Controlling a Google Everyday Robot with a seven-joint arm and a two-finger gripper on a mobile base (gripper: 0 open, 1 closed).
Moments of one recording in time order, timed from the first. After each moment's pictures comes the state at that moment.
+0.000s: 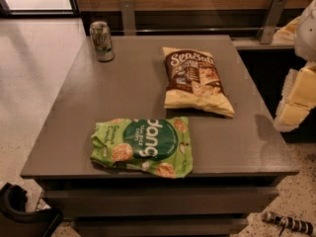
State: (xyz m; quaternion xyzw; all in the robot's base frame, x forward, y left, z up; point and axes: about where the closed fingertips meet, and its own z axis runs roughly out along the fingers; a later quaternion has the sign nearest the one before) arm 0.438 -0.215 0.984 -0.60 0.78 -0.04 0.17
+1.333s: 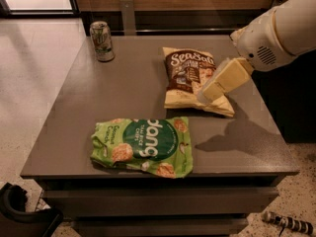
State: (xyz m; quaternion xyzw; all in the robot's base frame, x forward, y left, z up) arm 0.518 -0.129 0.959 -0.49 0.79 0.09 0.35
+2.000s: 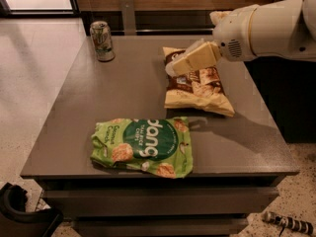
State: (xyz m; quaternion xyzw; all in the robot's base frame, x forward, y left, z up) arm 0.571 -0.077 0.989 -0.44 0.72 0.16 0.51
